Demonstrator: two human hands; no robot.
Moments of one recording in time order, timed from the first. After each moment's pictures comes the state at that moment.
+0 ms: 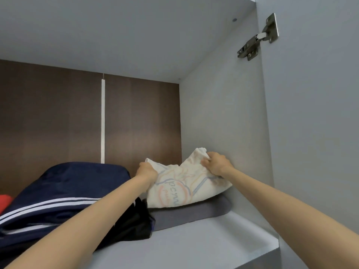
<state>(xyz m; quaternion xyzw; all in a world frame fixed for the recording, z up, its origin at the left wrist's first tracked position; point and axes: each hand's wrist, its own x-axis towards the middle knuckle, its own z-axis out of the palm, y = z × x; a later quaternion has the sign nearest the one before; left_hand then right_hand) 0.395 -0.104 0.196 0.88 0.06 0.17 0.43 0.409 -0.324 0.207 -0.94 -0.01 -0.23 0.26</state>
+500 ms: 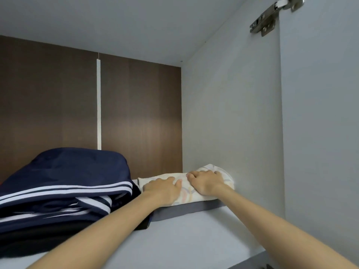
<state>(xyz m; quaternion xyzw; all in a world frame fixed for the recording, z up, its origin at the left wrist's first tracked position) 0.403 -0.134 0.131 0.99 -0.04 0.09 0.07 0.434 -0.287 0.137 -0.99 -0.07 -0.13 0.09</state>
